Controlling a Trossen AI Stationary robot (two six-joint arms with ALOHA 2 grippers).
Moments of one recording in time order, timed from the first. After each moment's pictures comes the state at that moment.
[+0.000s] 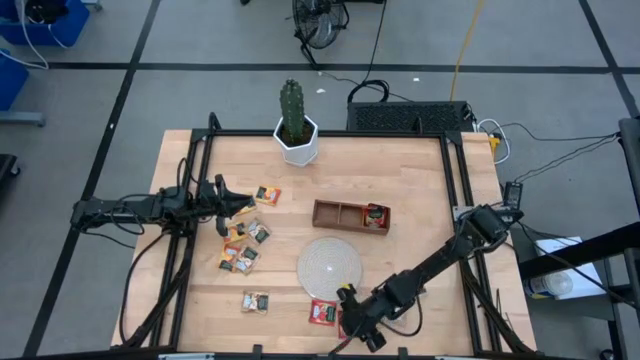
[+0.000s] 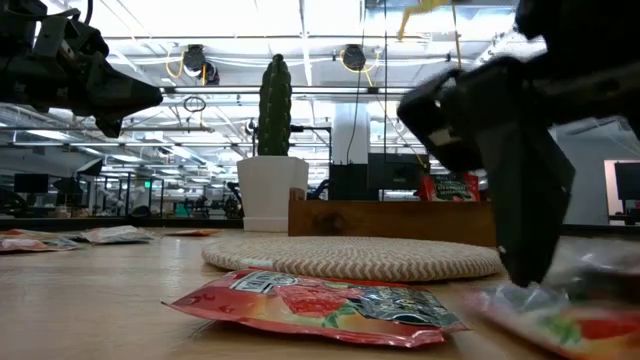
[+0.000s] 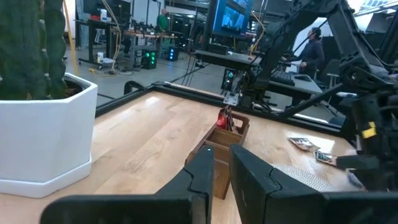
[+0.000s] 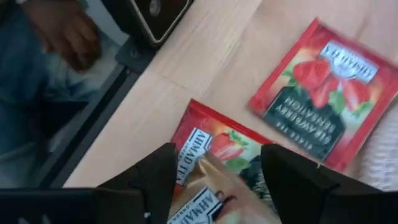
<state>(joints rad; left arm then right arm) 0.01 0.07 0.02 0.06 -0.18 -0.19 0.63 2.01 1.22 -0.12 -0.01 0.13</state>
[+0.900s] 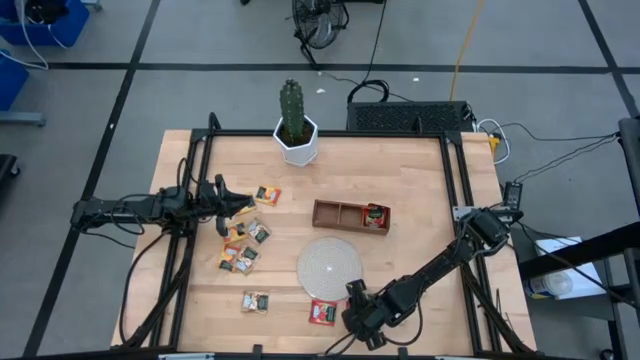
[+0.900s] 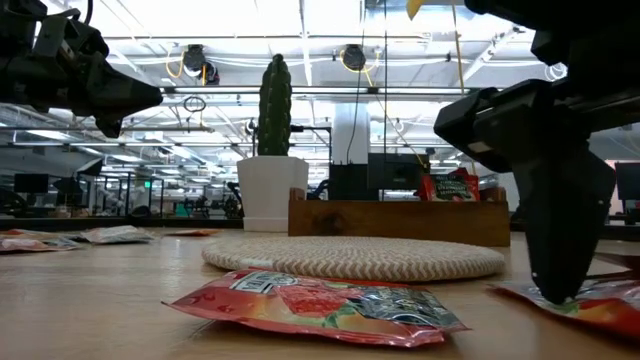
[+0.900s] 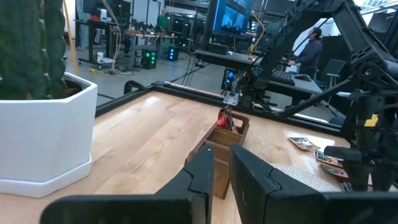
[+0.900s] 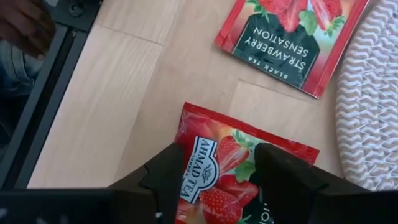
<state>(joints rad) 0.01 0.07 0.02 0.06 -0.18 -0.19 0.67 2.04 1.26 -0.41 0.09 0.32</state>
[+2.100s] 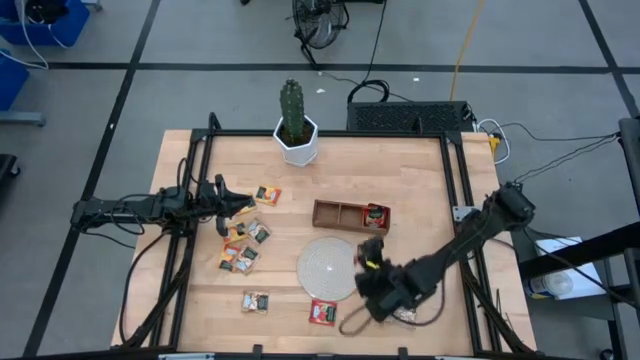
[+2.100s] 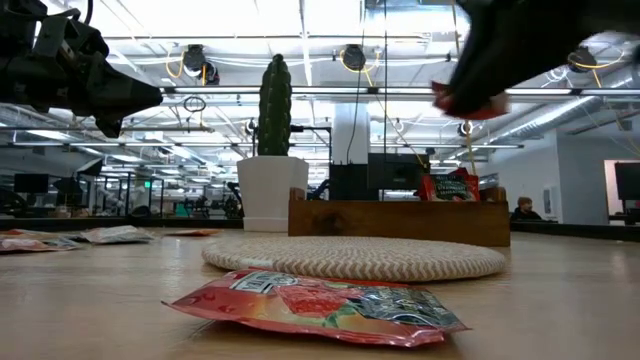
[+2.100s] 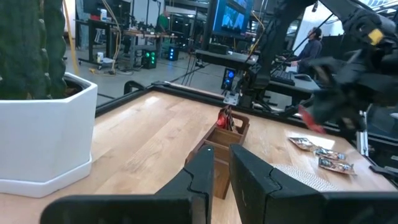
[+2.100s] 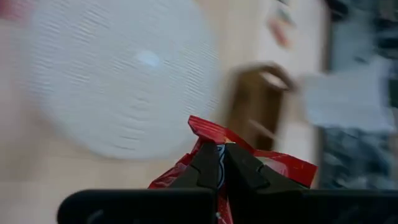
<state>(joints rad) 0.01 0.07 0.02 0.06 -0.18 -0.19 0.62 1.76 1.26 -0.81 0.80 0.09</state>
